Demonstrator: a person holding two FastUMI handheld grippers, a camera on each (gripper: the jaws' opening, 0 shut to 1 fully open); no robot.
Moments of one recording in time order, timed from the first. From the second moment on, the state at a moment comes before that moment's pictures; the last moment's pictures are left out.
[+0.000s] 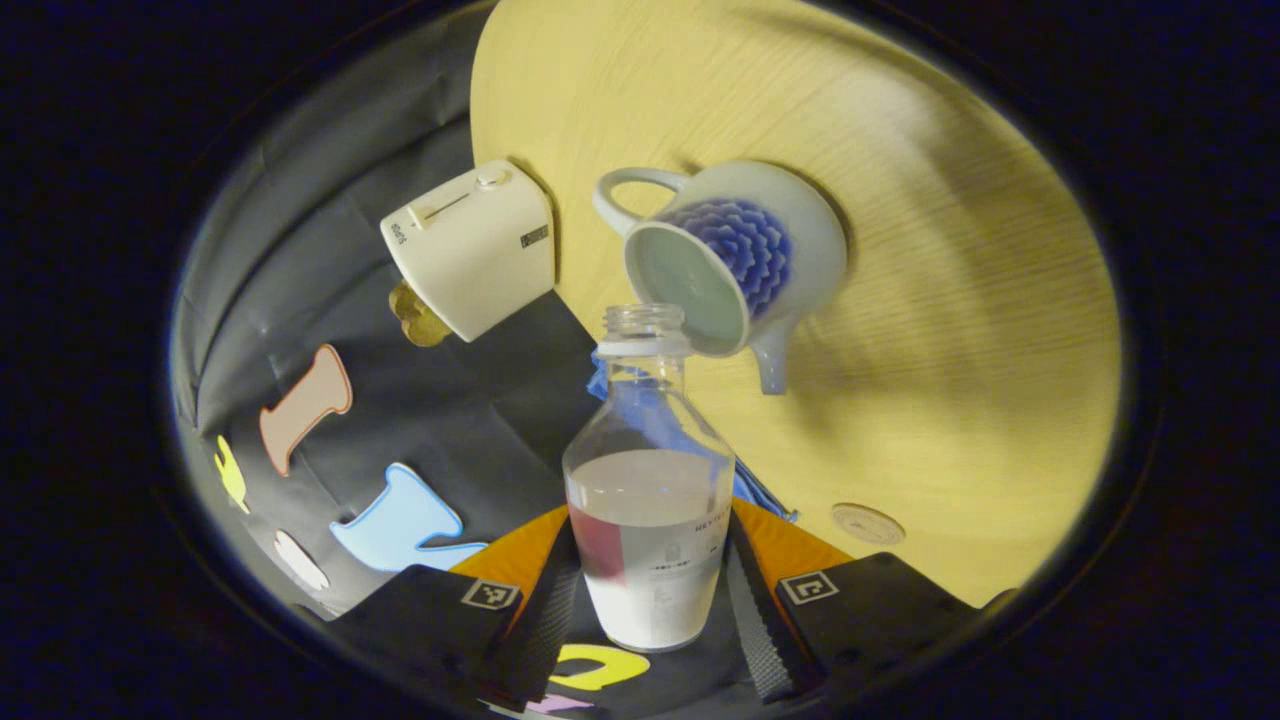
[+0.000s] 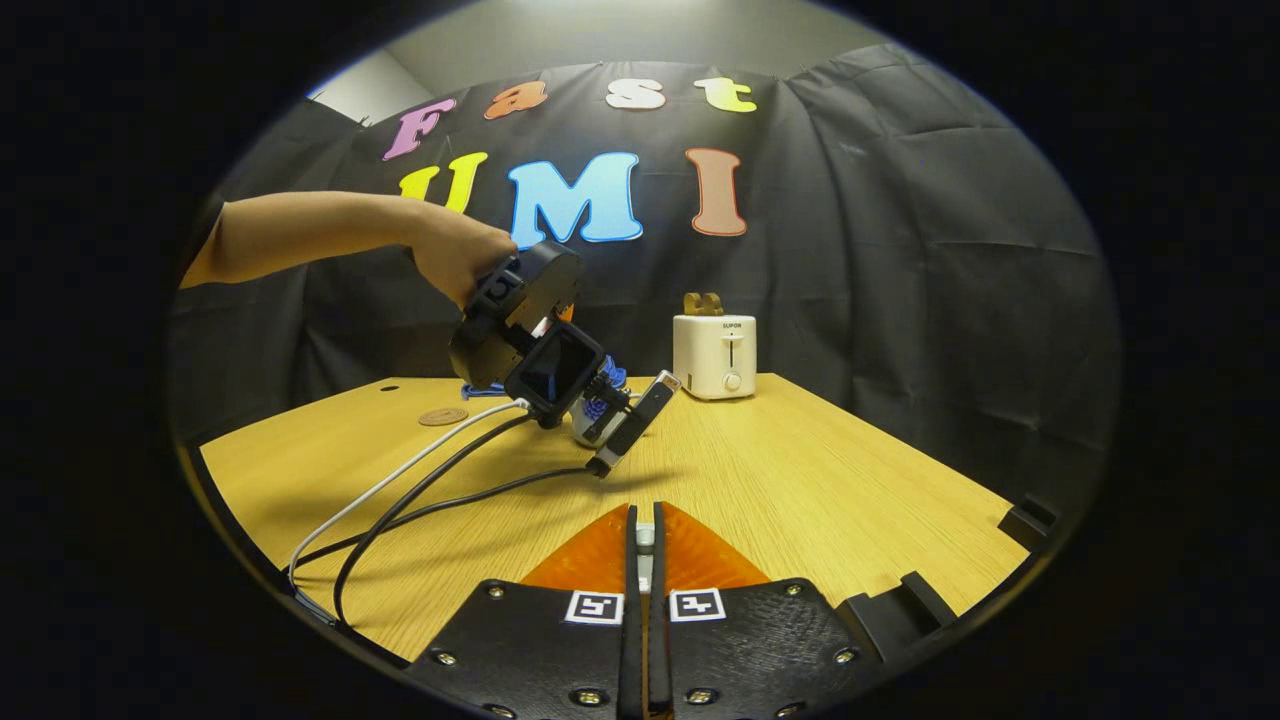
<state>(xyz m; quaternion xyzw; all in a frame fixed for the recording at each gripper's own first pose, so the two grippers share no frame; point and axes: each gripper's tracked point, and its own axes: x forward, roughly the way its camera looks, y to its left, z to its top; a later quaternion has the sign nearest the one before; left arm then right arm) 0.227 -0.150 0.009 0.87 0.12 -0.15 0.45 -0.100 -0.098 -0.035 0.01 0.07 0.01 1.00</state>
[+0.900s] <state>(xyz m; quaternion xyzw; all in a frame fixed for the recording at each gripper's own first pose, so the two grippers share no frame) 0.172 -0.093 0.019 0.44 0.02 -0.18 0.88 -0.070 -0.082 -0.001 0.00 0.04 0.02 1.00</state>
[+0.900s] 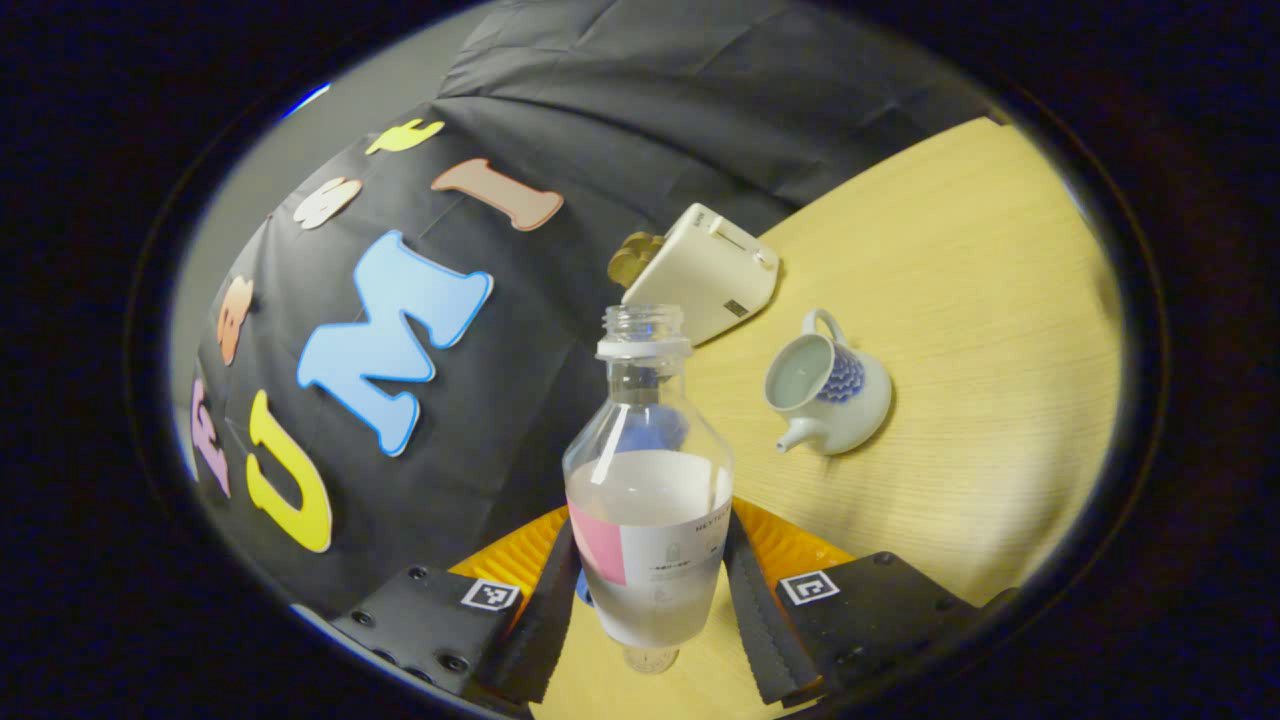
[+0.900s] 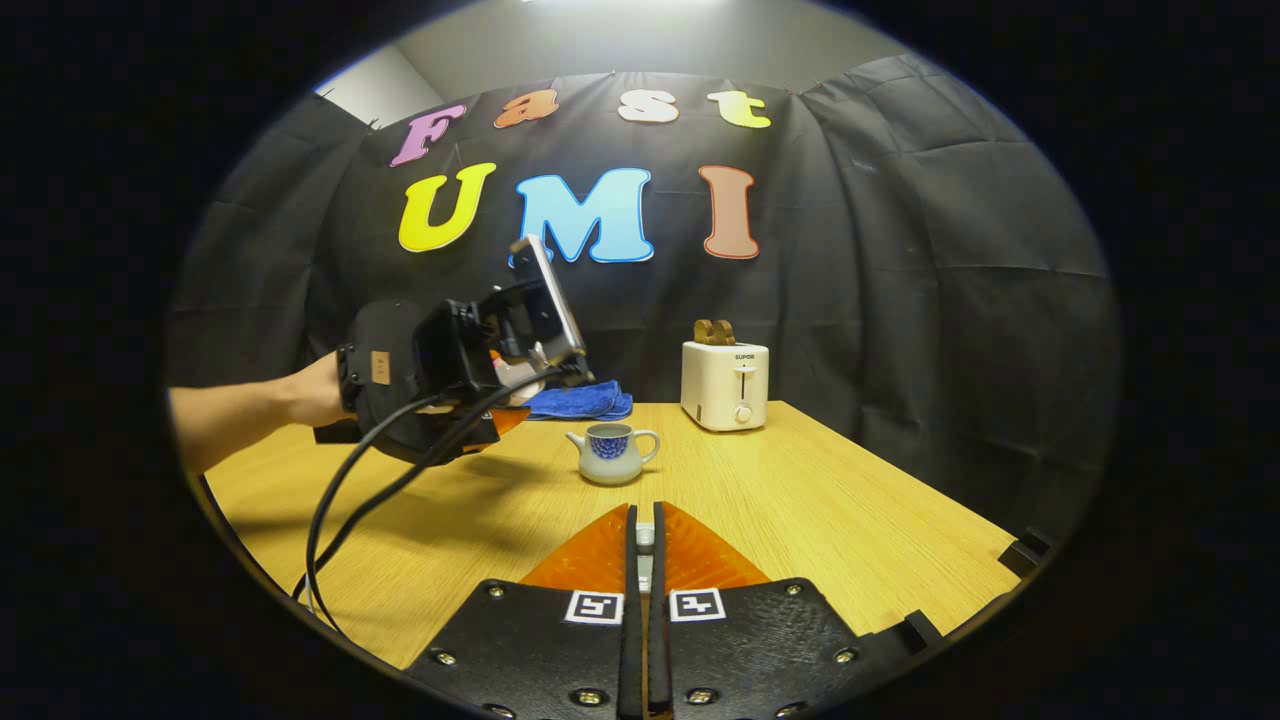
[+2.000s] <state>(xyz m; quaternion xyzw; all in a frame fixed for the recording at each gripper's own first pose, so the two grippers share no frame) 0.225 0.072 0.025 0.00 -0.01 -0.10 0.99 0.022 -0.024 0.021 0.00 0.03 0.06 1.00</state>
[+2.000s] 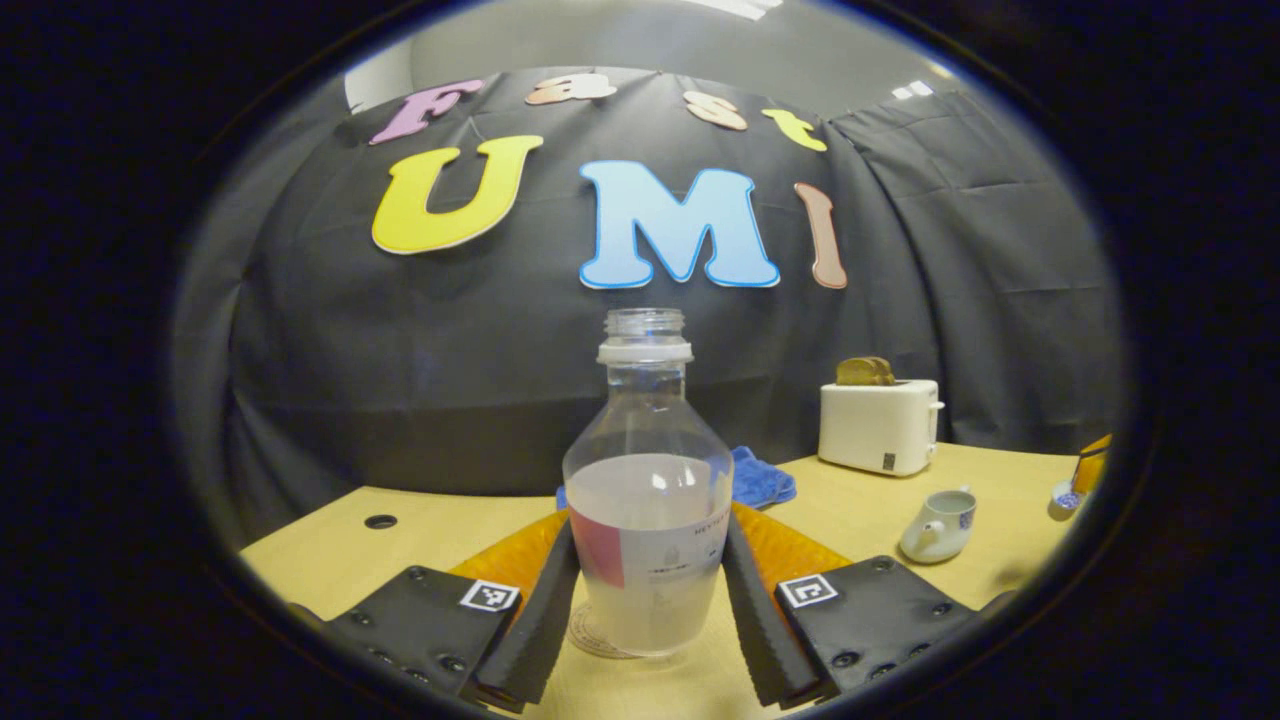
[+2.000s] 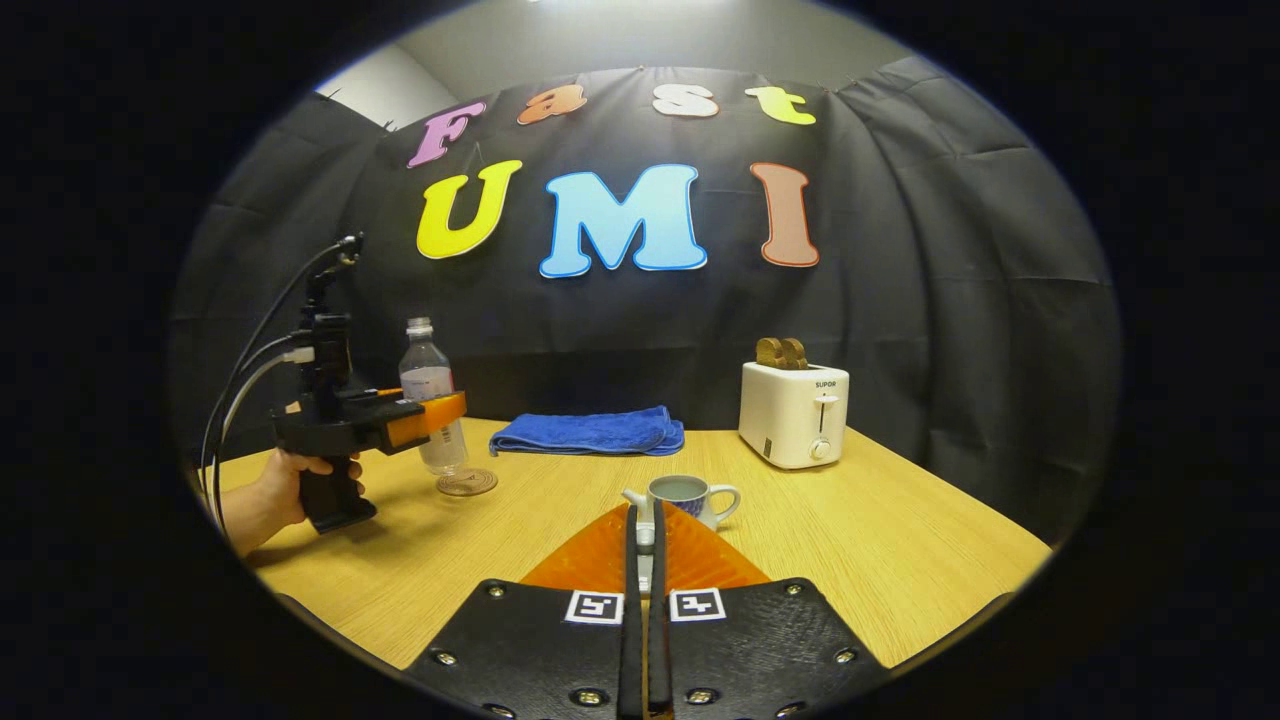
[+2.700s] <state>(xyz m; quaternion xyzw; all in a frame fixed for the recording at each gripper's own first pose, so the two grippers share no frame) 0.265 0.087 -0.017 0.00 0.03 -0.08 1.00 0.029 -0.038 0.009 0.01 0.05 0.05 1.00</state>
